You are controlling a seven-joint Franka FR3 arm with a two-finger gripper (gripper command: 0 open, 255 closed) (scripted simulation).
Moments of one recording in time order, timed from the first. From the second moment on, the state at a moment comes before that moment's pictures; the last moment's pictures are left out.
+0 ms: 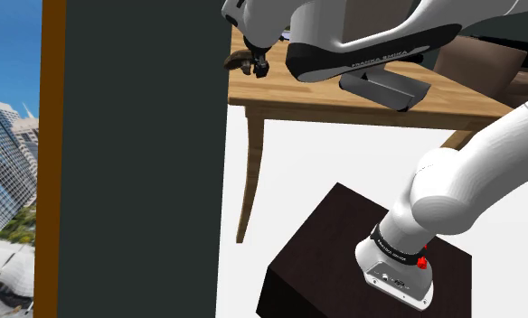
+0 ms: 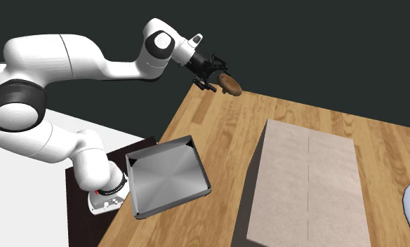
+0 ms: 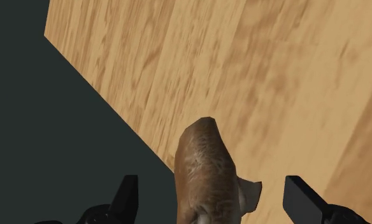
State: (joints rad) arm 0.06 -0.35 0.19 -2.23 -1.00 2.23 -0.31
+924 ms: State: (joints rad) arm 0.05 -0.35 0.19 -2.23 -1.00 2.24 -0.31
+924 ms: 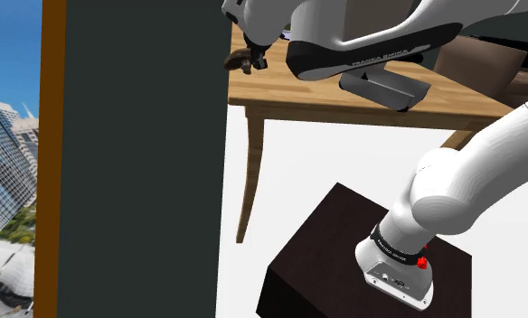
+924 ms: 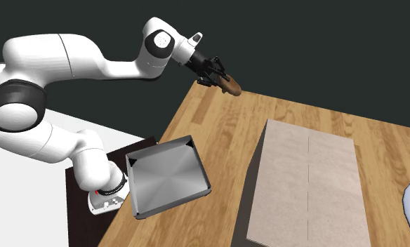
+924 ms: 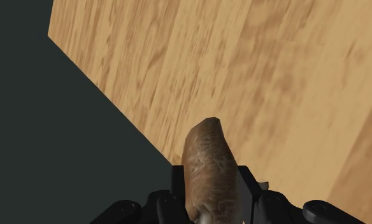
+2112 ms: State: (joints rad) arm 0.08 -0.36 0.18 -2.06 -0.90 2.12 -0.48
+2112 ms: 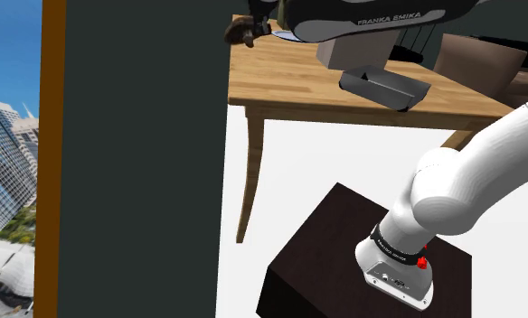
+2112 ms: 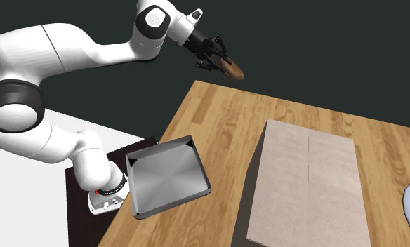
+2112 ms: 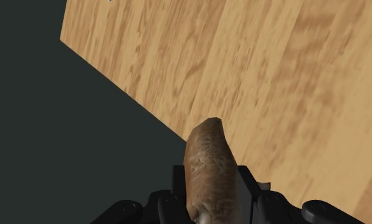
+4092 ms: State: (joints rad) arm 0.11 -1.17 -0.12 -2.48 -0.83 2.00 -0.97
